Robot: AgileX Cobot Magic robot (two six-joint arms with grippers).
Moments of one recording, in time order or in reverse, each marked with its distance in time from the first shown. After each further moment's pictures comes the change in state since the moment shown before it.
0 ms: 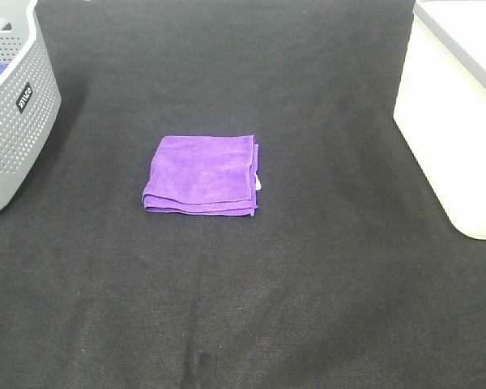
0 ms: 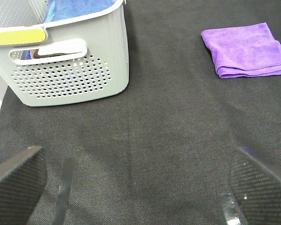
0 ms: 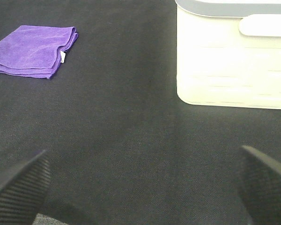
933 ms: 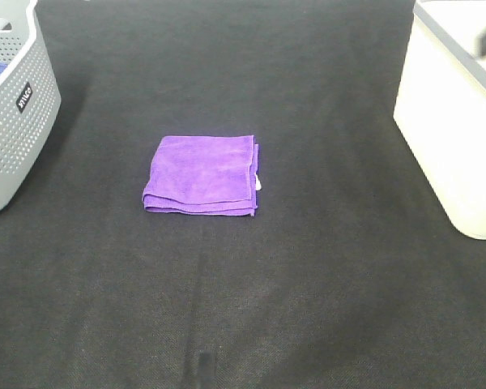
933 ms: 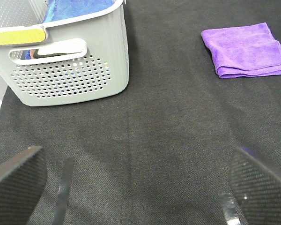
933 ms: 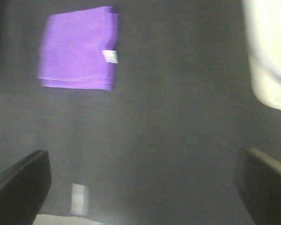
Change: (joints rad) left arm 0.000 0.000 0.000 -0.001 0.000 0.000; right arm 0.000 1.177 -0.623 0.320 -0.041 0.057
